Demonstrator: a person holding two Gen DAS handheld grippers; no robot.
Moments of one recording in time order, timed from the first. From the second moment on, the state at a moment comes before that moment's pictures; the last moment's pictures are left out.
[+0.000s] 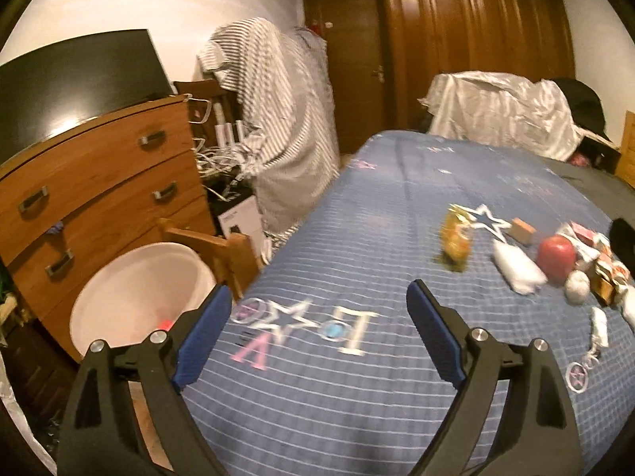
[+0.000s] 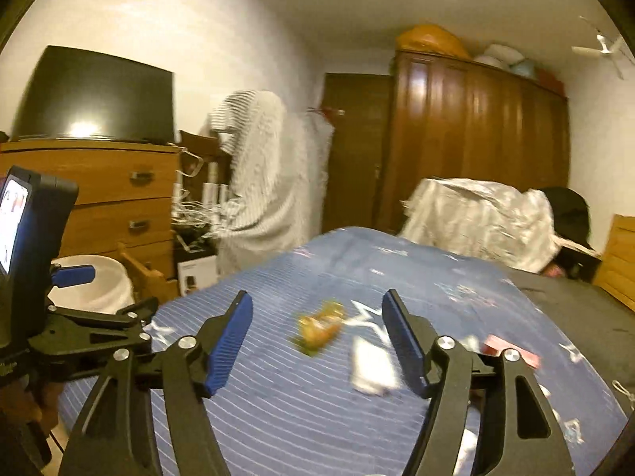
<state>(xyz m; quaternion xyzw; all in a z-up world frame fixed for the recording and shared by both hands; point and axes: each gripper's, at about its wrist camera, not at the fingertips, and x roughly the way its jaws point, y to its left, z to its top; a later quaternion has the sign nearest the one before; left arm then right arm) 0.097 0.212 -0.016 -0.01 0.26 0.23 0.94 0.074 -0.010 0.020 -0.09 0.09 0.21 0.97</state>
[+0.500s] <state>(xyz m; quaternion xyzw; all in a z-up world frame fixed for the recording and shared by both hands) 0.129 0.126 -0.046 0.02 0.31 0.15 0.94 0.087 -0.225 -0.044 0.00 0.18 0.05 0.98</state>
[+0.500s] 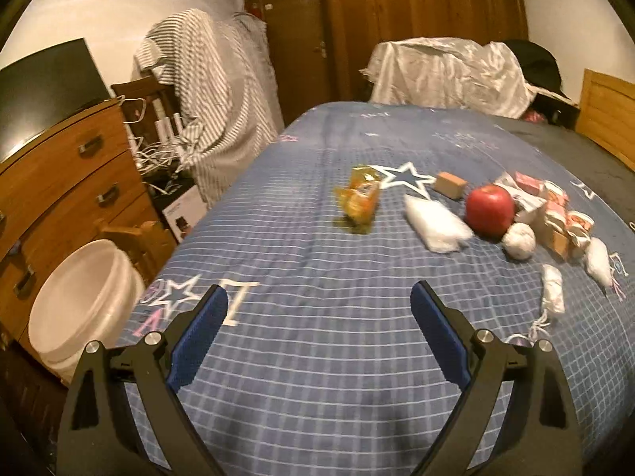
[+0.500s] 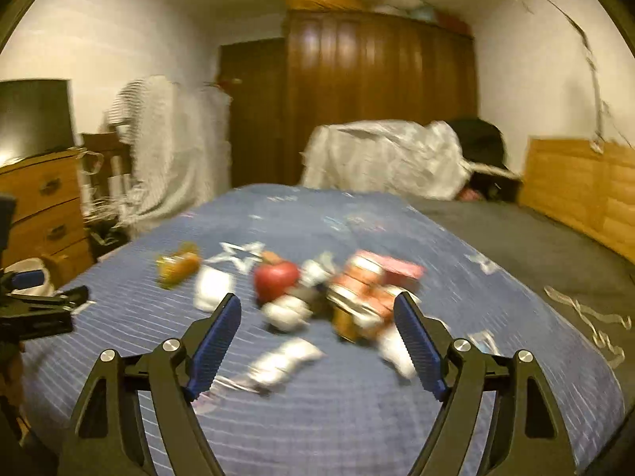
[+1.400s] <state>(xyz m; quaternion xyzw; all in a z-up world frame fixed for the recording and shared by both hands) 0.301 0.095 -0.104 -0.07 0.42 0.03 0.91 0.330 -0.253 -0.107 0.01 0.37 0.14 0.92</state>
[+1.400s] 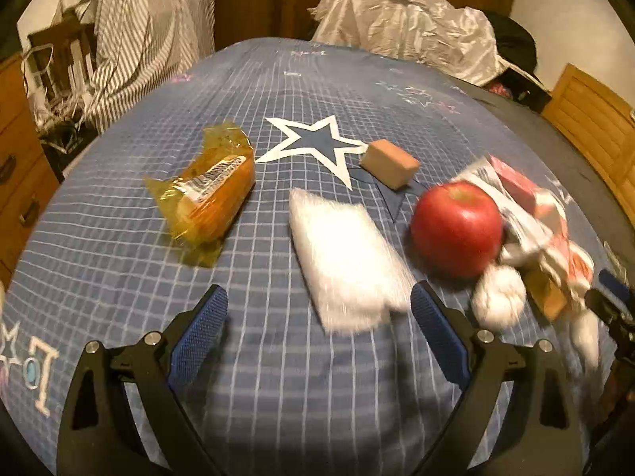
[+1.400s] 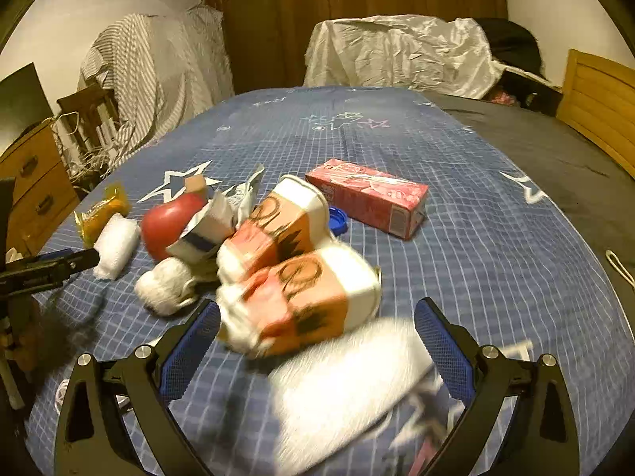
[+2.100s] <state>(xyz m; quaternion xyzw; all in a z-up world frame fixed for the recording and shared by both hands) 0.316 0.091 -0.112 -0.11 0.43 -0.03 0.89 0.331 -0.244 -0.110 0.06 0.35 0.16 0.92</state>
